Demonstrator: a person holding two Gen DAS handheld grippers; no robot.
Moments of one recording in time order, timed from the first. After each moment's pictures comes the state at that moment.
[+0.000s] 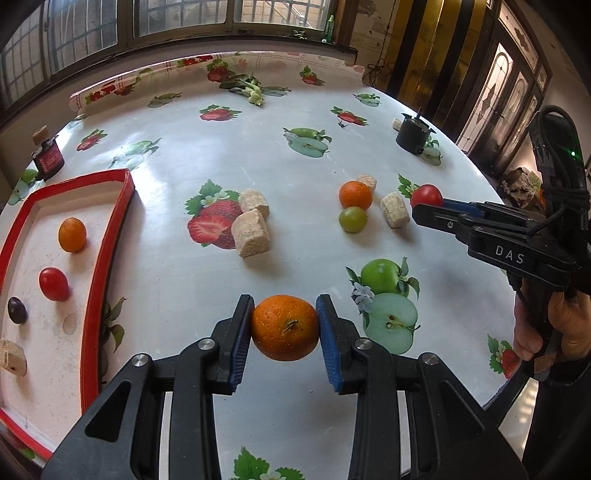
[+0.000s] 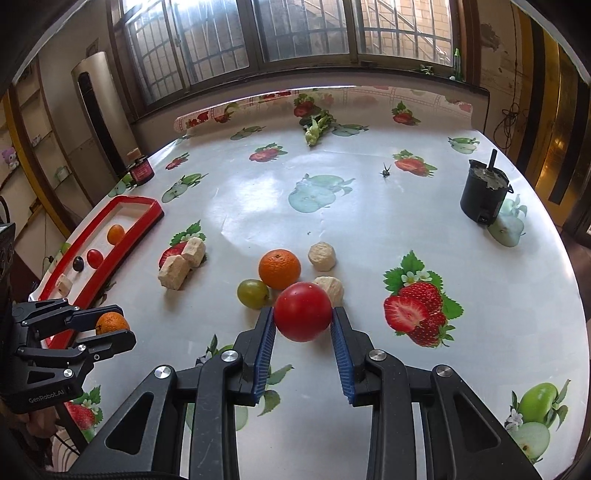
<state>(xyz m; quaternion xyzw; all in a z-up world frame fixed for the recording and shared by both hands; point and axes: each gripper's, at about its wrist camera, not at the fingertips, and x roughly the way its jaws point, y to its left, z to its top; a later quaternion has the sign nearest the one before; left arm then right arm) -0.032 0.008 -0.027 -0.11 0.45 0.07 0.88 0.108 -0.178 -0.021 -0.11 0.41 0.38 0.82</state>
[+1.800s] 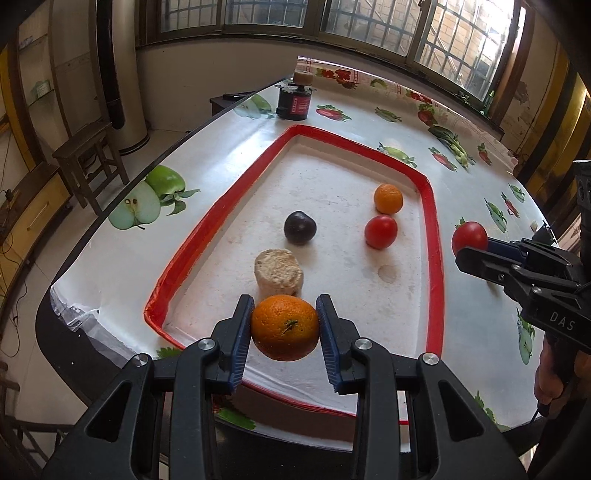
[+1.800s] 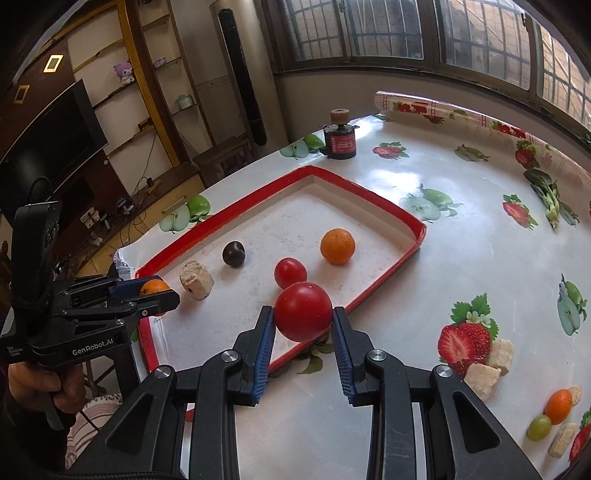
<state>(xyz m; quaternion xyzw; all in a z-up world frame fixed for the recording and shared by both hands) -0.199 0.191 -0.034 -0.23 0.40 0.31 0.83 -0.035 0.058 -0.010 -0.20 0.37 0.60 0.68</state>
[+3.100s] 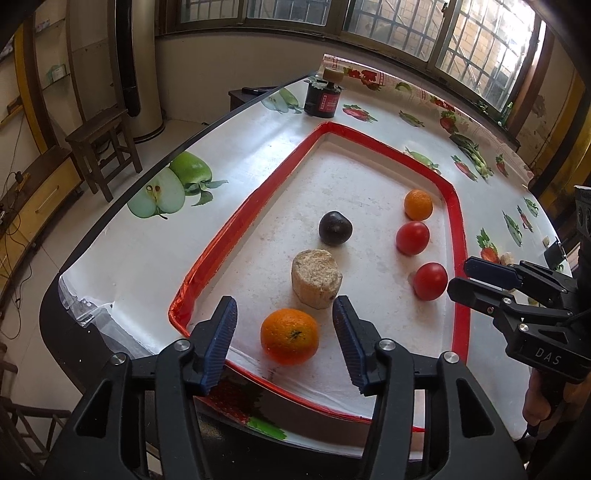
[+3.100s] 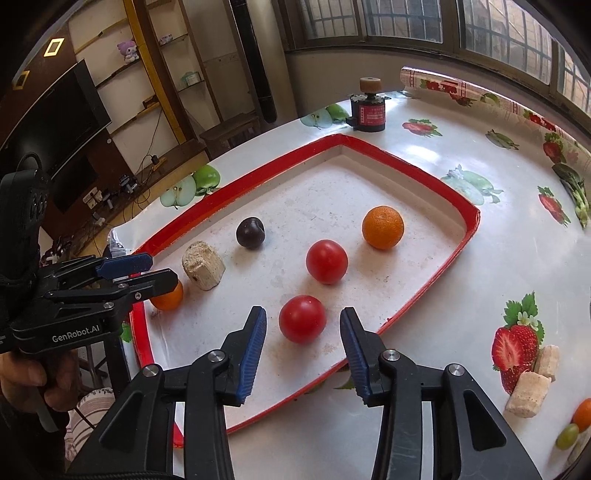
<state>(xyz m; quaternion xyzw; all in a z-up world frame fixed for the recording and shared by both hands) -0.205 0.205 -0.042 -0.25 0.40 0.33 0.82 -0.055 0.089 -0.039 -0.23 0.39 0.60 0.66</state>
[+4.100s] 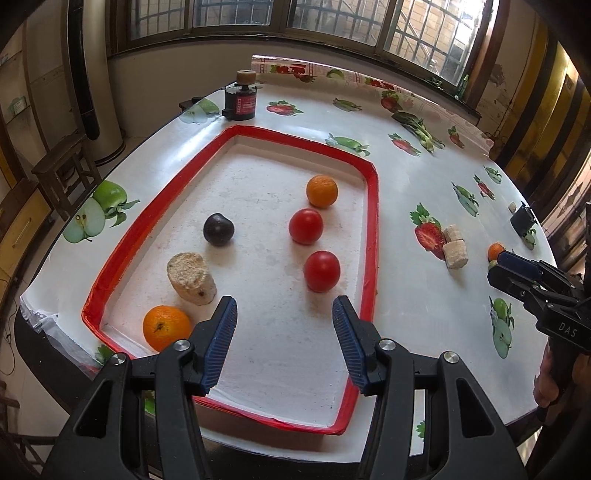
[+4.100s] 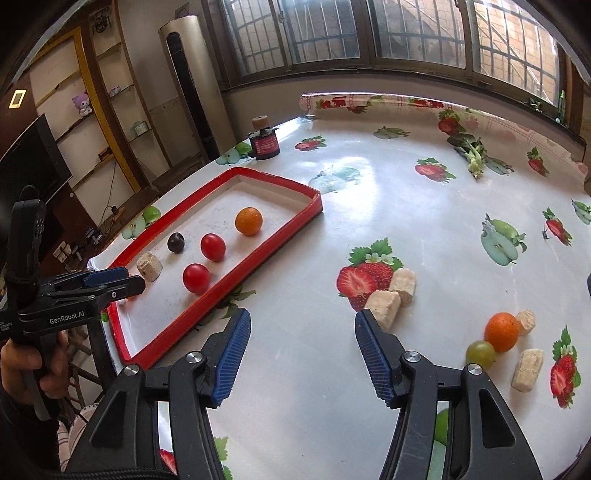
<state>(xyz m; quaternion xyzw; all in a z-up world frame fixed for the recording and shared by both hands) -0.154 0.142 -0.024 -0.21 0.41 0.26 0.85 0.015 -0.042 -0.008 -0.16 0.39 0.52 0.75</state>
